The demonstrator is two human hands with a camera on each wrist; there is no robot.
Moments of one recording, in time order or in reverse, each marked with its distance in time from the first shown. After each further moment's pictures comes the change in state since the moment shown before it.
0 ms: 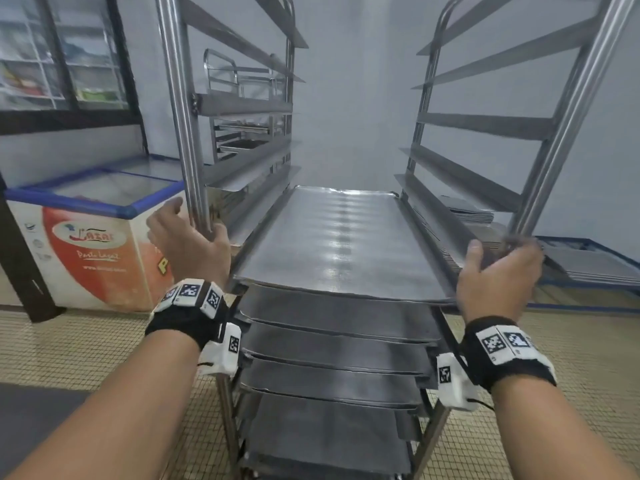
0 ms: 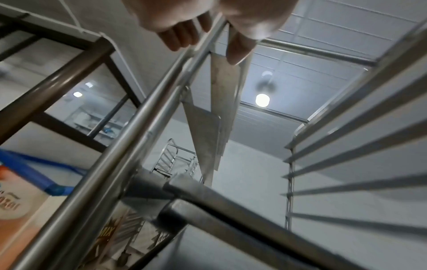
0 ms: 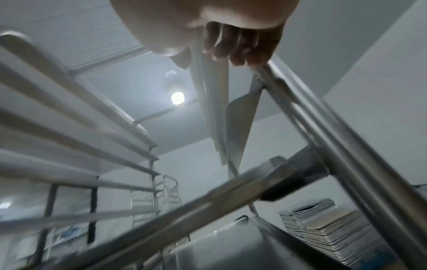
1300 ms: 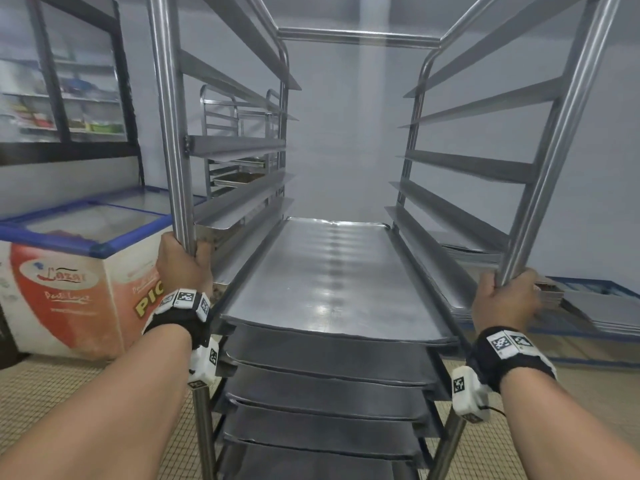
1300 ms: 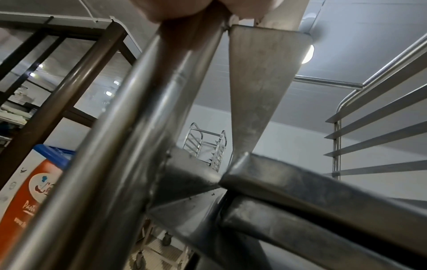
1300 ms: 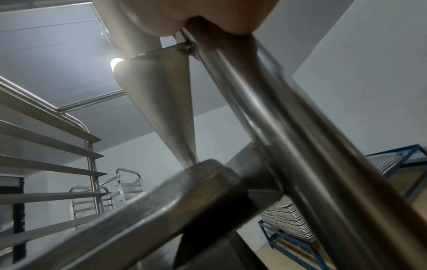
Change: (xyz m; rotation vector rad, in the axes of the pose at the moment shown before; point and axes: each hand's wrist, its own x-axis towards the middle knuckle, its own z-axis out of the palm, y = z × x) left_hand 0.087 -0.029 0.190 -0.021 -0.023 -0.092; right_hand 0.141 0.059 0.156 0.085 -0.045 0.162
